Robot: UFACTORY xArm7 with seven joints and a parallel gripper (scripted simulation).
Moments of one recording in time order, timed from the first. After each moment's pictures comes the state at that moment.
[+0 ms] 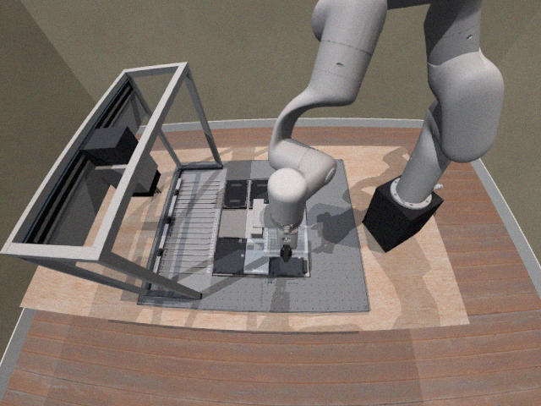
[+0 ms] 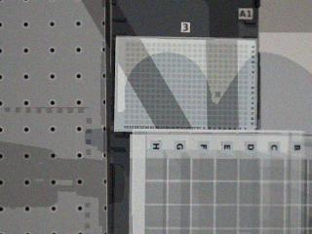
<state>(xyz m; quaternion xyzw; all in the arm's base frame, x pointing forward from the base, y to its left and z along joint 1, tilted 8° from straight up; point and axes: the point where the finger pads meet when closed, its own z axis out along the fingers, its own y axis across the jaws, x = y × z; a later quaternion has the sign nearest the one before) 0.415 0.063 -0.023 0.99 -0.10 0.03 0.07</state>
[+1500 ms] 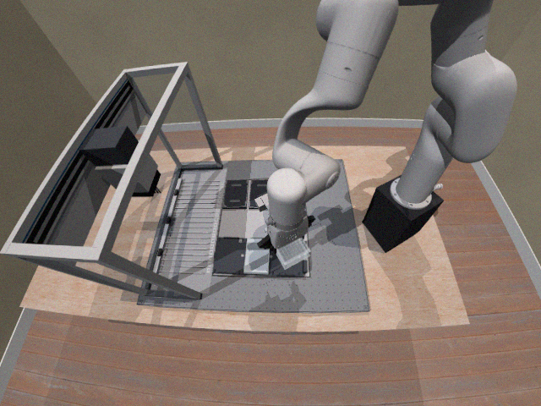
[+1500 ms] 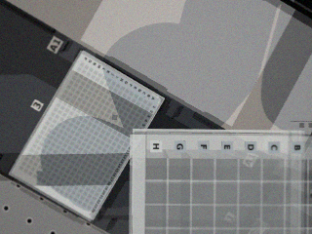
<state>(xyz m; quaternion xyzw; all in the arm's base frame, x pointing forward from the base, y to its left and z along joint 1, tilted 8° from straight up) 0.413 0.067 -0.023 0.81 -0.58 0.05 0.04</state>
